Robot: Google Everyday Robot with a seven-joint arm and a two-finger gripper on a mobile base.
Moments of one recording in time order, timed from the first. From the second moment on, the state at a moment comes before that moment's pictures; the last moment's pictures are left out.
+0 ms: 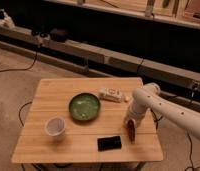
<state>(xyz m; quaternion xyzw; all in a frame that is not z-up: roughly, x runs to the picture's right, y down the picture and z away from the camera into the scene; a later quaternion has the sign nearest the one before) 0.199 0.206 0.833 -0.27 -0.25 -0.49 0.79</state>
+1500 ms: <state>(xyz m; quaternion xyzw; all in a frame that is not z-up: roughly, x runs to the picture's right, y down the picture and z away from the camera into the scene) 0.250 0.173 0.857 -0.32 -0.24 -0.40 0.83</state>
